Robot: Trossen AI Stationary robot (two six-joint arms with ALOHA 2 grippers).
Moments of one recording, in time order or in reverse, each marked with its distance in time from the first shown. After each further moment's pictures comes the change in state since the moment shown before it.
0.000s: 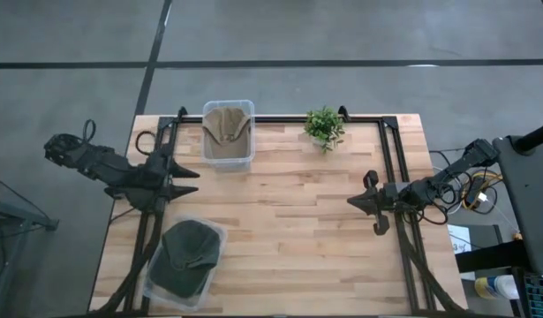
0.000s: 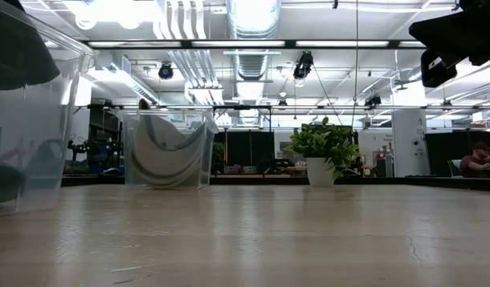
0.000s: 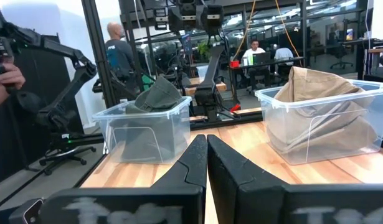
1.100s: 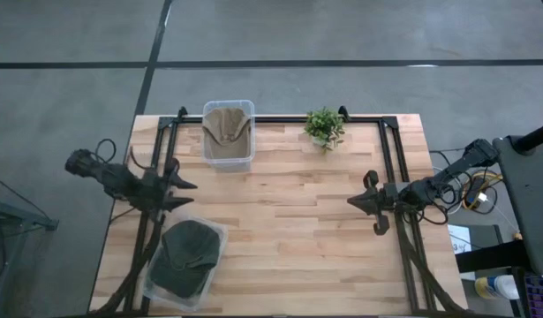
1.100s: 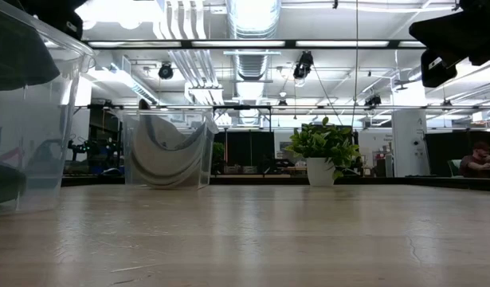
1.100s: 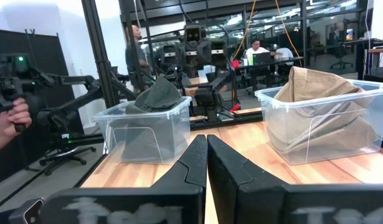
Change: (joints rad) left arm 0.002 -0.428 -0.675 0.557 0.132 0.209; right arm 0.000 0.000 0.000 0.000 0.000 0.000
